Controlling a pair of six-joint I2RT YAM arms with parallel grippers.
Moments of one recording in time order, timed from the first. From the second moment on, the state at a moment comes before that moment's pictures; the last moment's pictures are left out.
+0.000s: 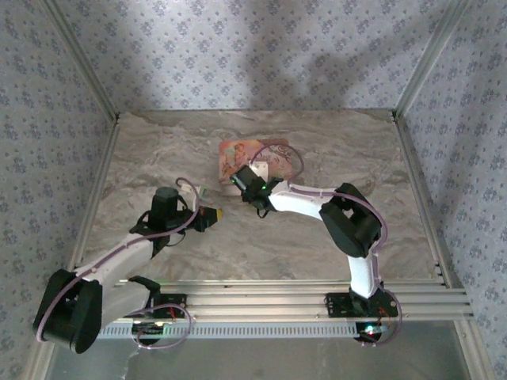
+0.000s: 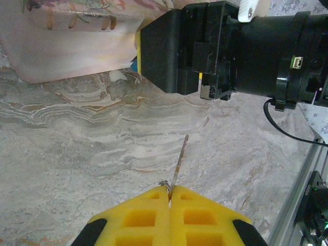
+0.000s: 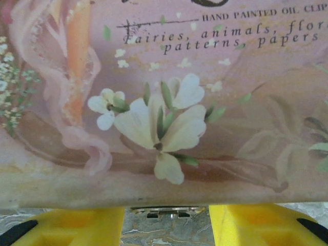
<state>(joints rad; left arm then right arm) -0.38 1.07 0.40 0.08 0.58 -0.41 0.85 1.95 1.31 -0.36 0.44 0.73</state>
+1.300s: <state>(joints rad) -0.42 0.93 0.32 0.08 0.58 -0.37 0.83 2.01 1.35 -0.36 0.40 0.60</state>
